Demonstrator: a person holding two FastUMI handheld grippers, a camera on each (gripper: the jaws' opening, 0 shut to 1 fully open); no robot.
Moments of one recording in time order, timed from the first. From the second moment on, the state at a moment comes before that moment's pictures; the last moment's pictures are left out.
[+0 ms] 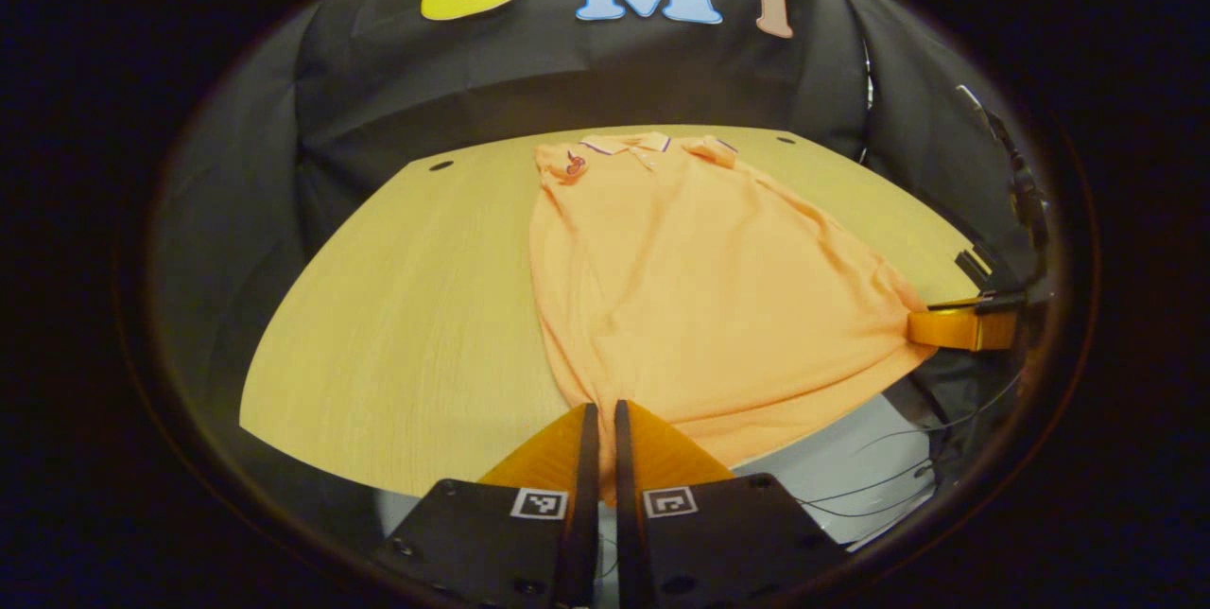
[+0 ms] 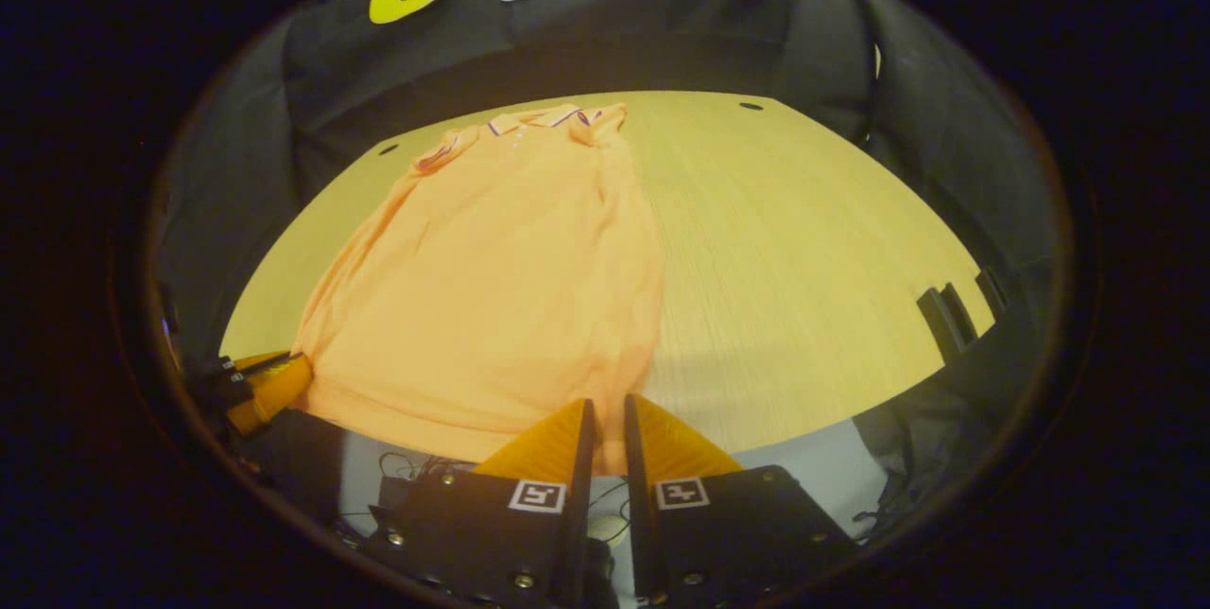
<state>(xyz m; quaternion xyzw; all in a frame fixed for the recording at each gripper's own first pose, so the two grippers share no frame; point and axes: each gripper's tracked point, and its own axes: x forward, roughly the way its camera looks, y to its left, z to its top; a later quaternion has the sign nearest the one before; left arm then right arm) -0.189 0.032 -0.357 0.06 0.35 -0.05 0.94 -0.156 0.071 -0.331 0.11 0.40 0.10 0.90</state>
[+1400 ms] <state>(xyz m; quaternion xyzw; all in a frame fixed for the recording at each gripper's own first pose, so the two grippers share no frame) -0.101 -0.024 -0.203 0.00 0.25 -0.02 0.97 -0.064 0.040 -0.190 0.17 0.27 0.15 0.93</state>
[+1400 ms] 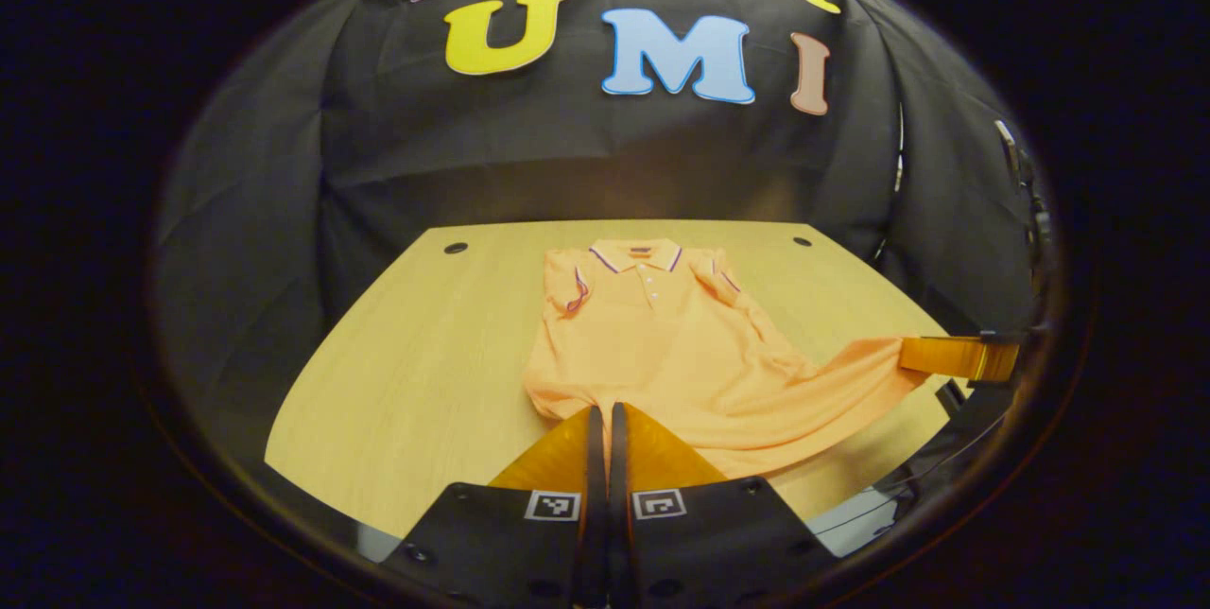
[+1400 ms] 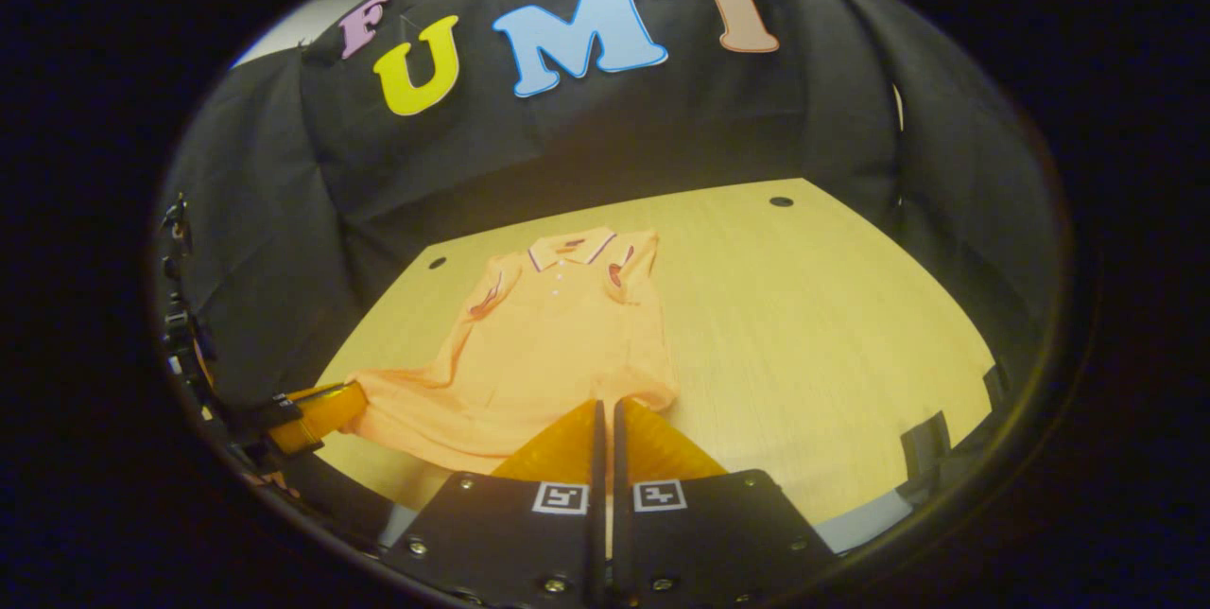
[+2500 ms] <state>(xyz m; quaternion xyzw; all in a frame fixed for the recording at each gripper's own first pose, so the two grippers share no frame) 0.185 -0.004 -0.161 -0.04 0.22 -0.10 0.97 0.176 0.074 -0.124 0.15 0.25 0.07 0.95</state>
